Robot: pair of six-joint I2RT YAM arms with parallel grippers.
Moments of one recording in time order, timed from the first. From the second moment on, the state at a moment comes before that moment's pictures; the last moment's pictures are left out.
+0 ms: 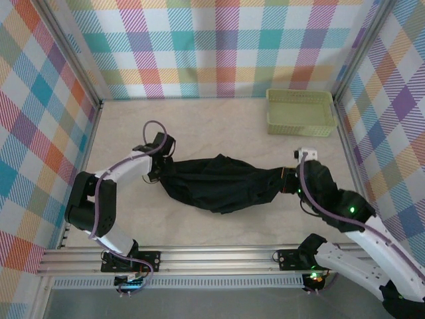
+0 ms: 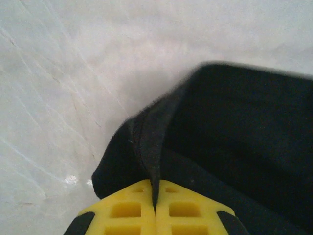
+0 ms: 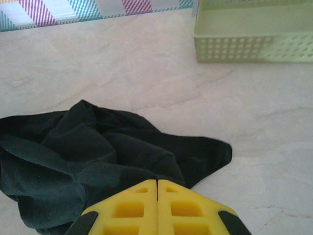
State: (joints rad) left arm -0.32 1.60 1.07 -0.70 -0.14 -0.63; right arm 0.72 0.74 1.04 -0.93 0.41 0.48
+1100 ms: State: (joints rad) left arm -0.28 1.32 1.80 -1.05 -0.27 -0.40; right arm 0.59 1.20 1.90 -0.83 0.36 0.02
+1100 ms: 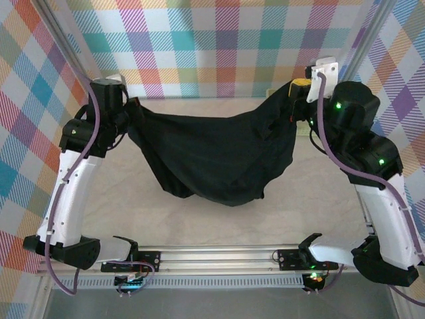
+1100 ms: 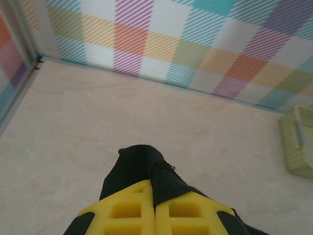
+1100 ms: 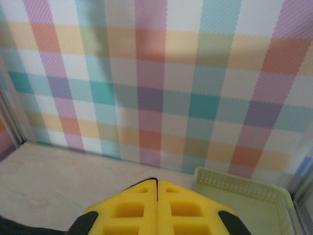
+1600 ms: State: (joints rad) left arm -0.28 0.98 1.60 -0.92 -0.24 -0.42; right arm 0.42 1.02 1.81 -0.85 0.18 0.15
